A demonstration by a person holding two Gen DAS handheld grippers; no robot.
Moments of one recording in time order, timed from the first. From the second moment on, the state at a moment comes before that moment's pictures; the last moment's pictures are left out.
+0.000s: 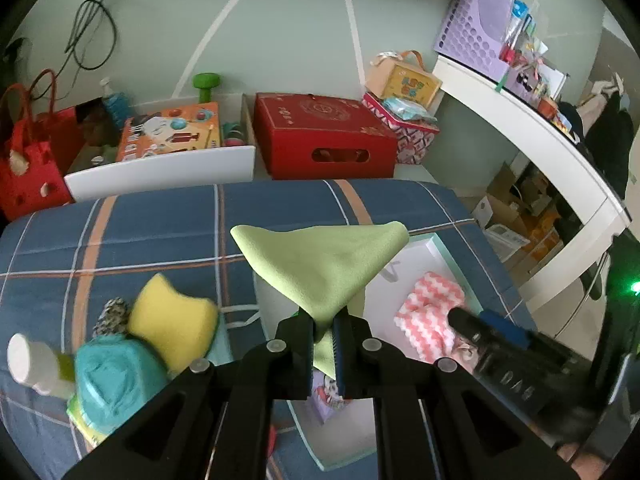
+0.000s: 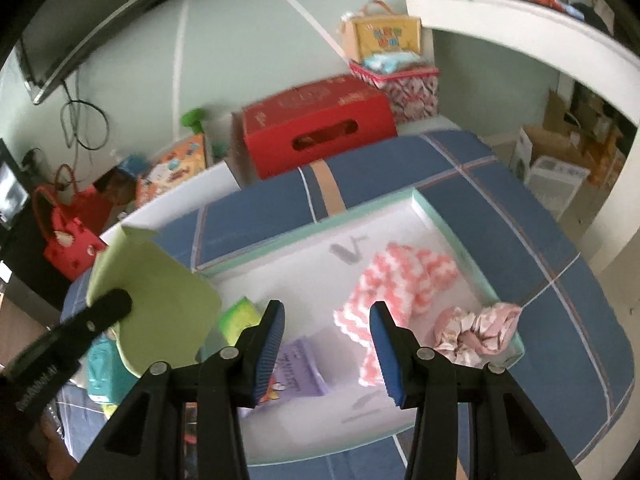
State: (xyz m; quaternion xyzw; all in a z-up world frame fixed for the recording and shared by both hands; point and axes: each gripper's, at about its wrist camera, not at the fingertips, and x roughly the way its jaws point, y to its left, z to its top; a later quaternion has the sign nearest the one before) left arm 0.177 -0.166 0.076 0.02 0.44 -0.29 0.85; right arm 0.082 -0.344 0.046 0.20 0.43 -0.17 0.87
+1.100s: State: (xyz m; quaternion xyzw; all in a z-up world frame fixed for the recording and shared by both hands) left arm 0.179 -0.214 -0.012 0.06 0.50 -0.29 0.81; right arm 0.090 -0.362 -0.013 0.16 0.50 -0.23 0.82
